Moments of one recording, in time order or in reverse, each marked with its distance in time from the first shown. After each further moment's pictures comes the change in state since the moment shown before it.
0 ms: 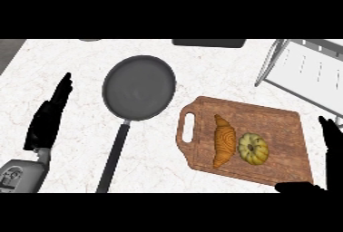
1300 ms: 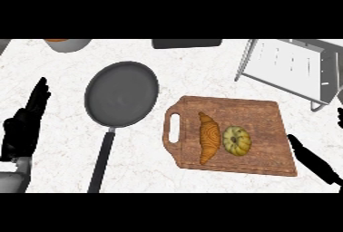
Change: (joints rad) left arm 0.085 0.051 0.066 -0.054 0.041 0.043 0.005; right arm 0.128 0.135 -0.234 0.357 -0.468 -0.746 -1.063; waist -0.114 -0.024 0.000
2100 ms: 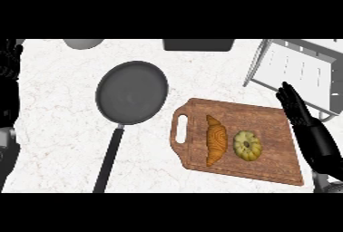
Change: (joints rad) left arm -0.202 0.013 0.088 -0.113 0.054 0.071 -0.017; right arm -0.240 -0.017 0.101 0.189 -0.513 0.662 -0.399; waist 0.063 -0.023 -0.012
